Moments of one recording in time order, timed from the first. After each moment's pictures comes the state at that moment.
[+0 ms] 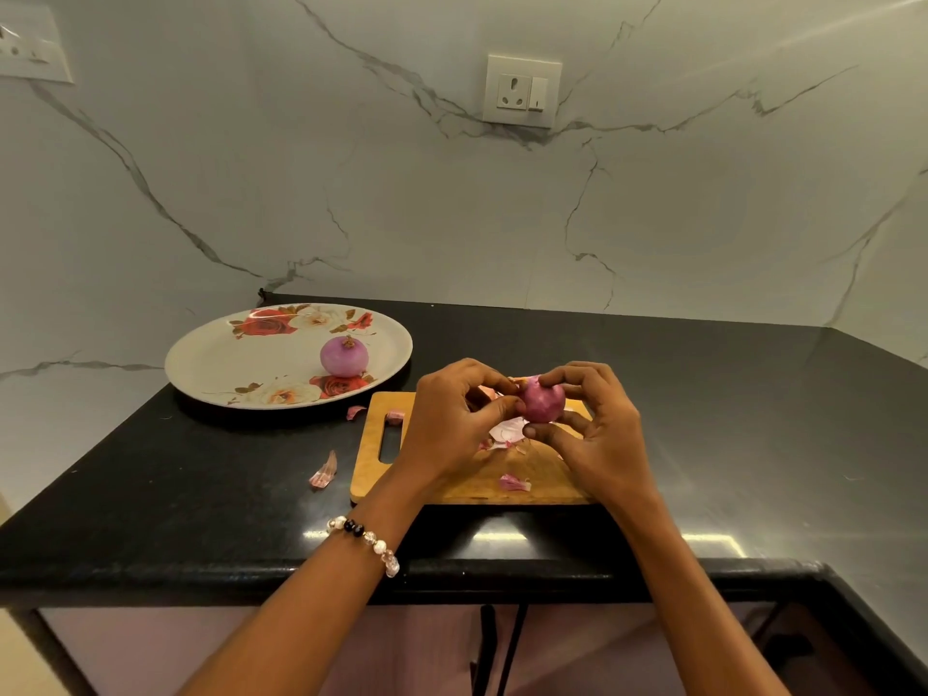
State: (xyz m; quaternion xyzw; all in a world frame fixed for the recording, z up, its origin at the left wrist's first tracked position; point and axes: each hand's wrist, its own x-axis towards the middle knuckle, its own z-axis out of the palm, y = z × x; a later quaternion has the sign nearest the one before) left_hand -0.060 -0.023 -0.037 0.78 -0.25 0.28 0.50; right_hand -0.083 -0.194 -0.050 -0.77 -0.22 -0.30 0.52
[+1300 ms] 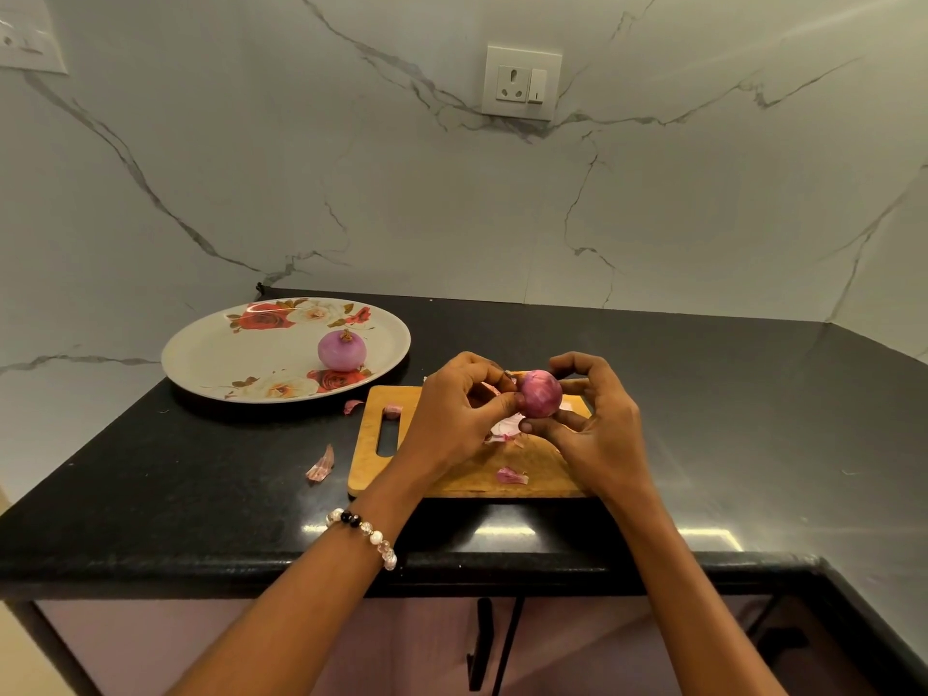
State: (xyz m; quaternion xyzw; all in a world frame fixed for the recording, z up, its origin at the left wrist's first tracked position) left_hand -0.059 -0.026 -0.038 0.79 -0.24 0.21 0.53; right_hand -0.080 -0.195 -0.053 -0.78 -0.19 -0.30 0.52
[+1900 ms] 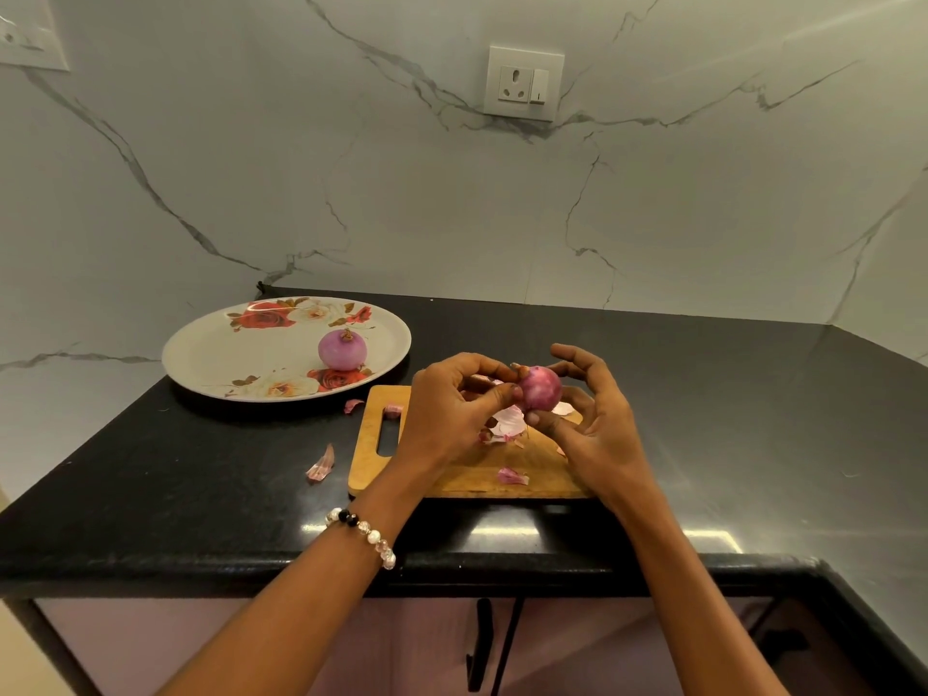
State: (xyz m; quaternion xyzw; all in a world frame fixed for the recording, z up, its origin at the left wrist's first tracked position) left_hand -0.063 -0.024 -0.035 0.75 -0.22 0.23 0.57; right_hand -0.083 -0.195 -0.048 -0.76 -0.20 -0.25 0.56
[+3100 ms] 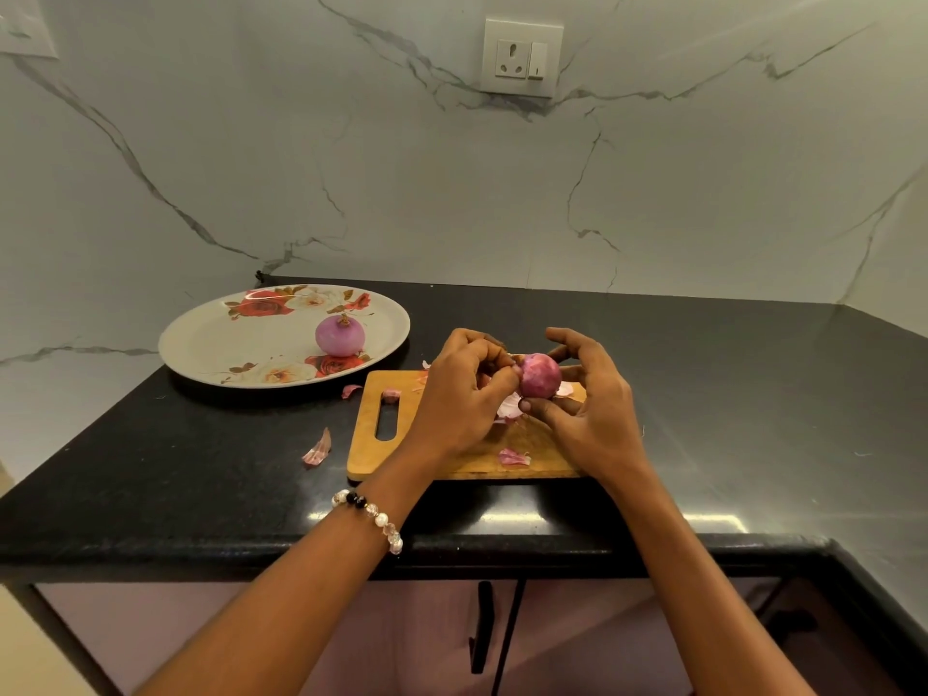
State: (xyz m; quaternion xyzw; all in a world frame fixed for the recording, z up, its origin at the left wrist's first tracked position) left_hand -0.062 -0.036 -0.037 0.79 -0.22 0.24 0.51; right_hand -0.074 -0.194 -0.054 -0.82 -0.17 -0.32 0.44
